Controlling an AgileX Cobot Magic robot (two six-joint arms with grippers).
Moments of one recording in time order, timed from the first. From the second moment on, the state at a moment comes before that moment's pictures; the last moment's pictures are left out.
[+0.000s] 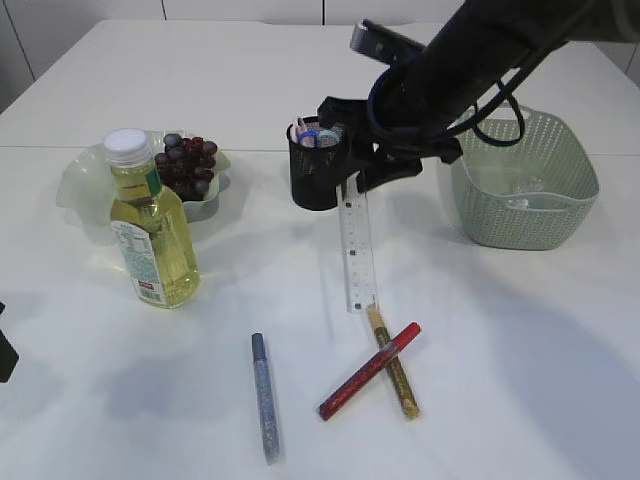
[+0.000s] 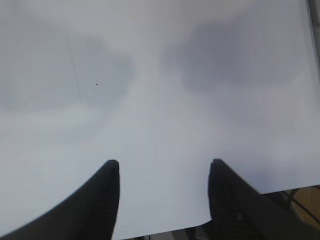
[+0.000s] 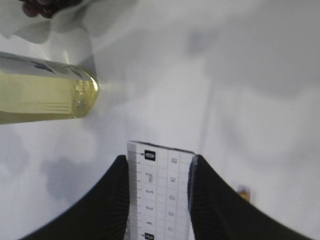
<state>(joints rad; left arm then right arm) -0.14 1.29 -0.75 -0.20 0.89 0.00 0.33 1.99 -1.65 0.51 0.92 -0.08</state>
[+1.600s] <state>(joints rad) -0.14 1.29 -0.75 -0.24 0.90 0.00 0.20 2.34 -2.01 1.79 0.52 -1.87</state>
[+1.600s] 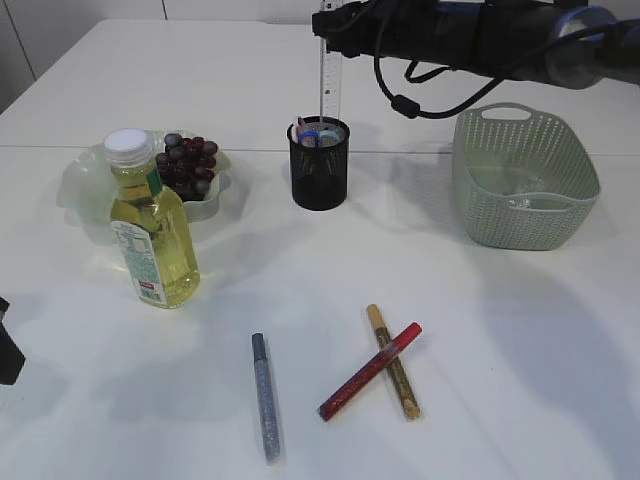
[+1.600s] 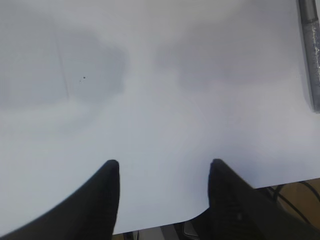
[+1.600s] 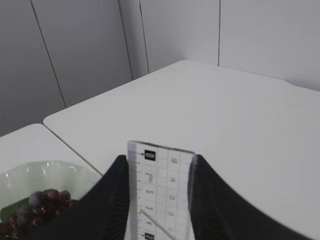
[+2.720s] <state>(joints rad) -0.14 1.29 -0.75 -0.25 0.92 0.00 0.19 2.28 -2.02 1.31 0.46 -1.28</state>
